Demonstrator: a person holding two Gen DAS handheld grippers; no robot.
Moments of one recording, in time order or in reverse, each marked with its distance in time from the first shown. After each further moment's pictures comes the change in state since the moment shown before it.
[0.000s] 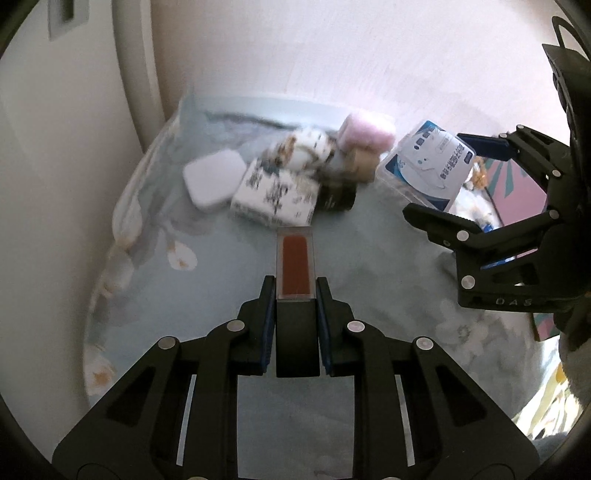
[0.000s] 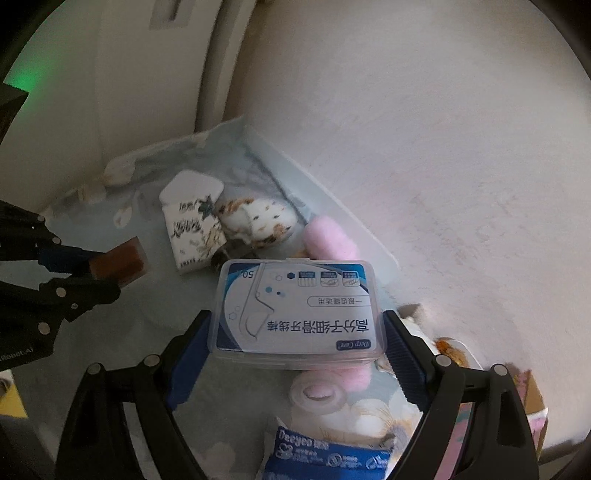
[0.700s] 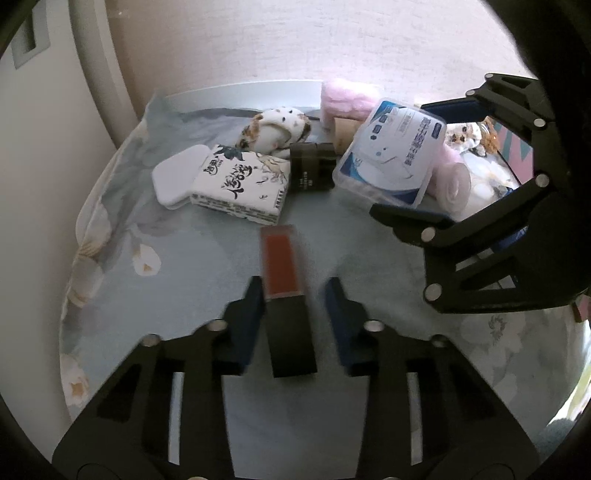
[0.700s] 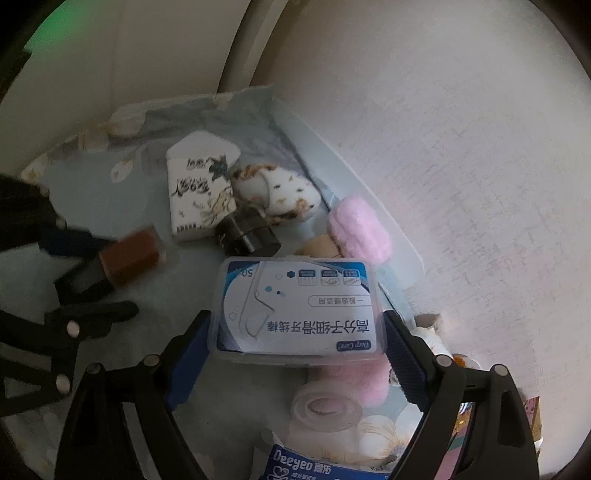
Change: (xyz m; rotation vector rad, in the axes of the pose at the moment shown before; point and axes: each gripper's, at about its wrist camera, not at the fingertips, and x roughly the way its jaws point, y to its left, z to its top) left arm 0.038 -0.037 -0.022 0.098 -0.015 0.092; right arm 0.040 -0.002 -0.018 -0.148 0.009 0.023
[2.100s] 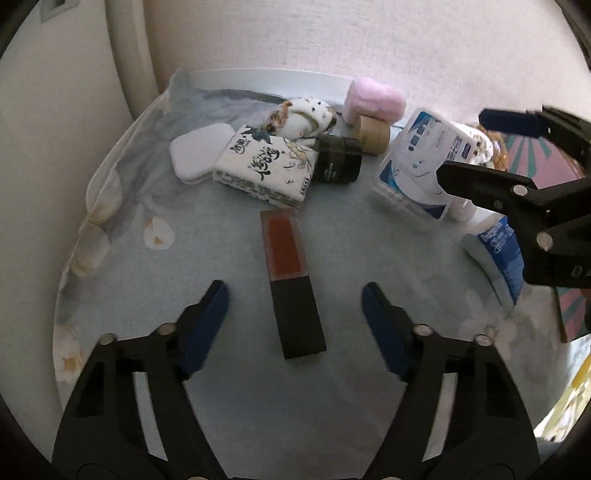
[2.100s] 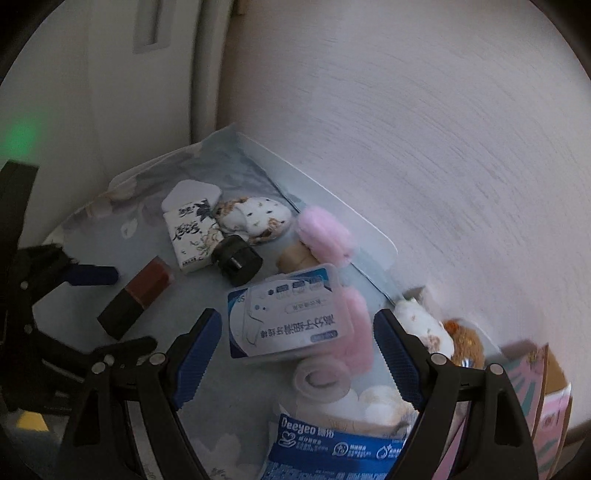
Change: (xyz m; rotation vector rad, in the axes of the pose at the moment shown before) left arm 0.010 0.030 0.005 -0.089 0.027 -0.006; right arm -0.048 -0.005 -0.009 0.177 -0.058 0.055
